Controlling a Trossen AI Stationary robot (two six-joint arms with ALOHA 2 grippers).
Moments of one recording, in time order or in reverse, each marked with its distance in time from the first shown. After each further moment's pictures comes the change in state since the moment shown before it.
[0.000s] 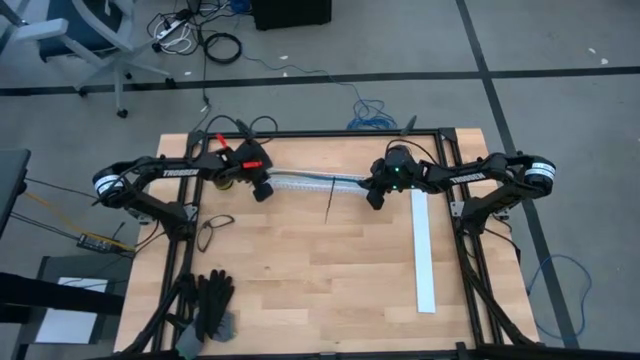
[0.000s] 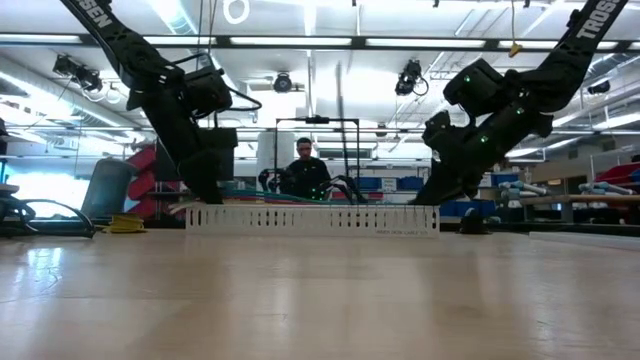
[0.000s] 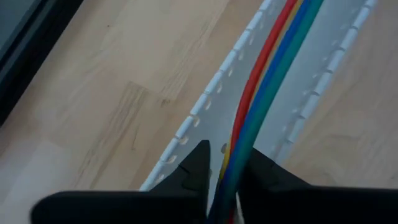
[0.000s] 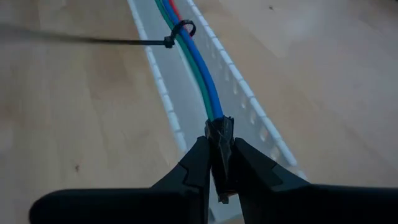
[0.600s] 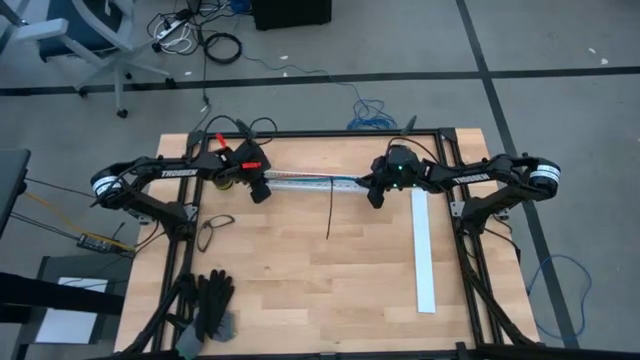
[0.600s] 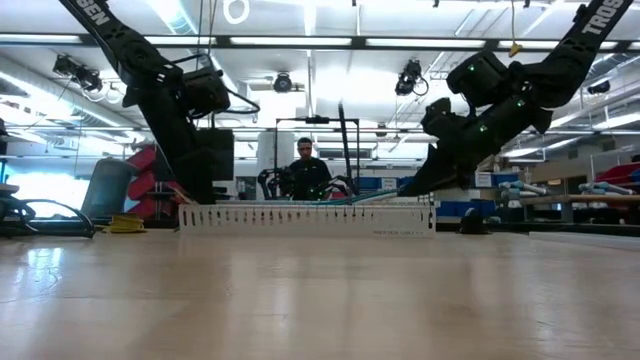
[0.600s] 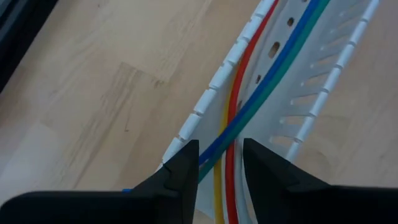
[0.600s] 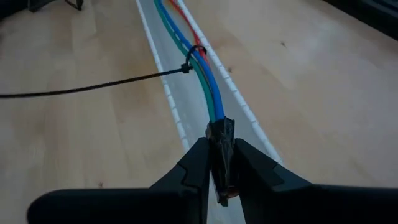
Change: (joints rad) left arm -0.002 -0.016 0.002 -0.067 0.013 -0.005; right arm 0.000 -0.041 0.001 0.049 -0.046 -0.020
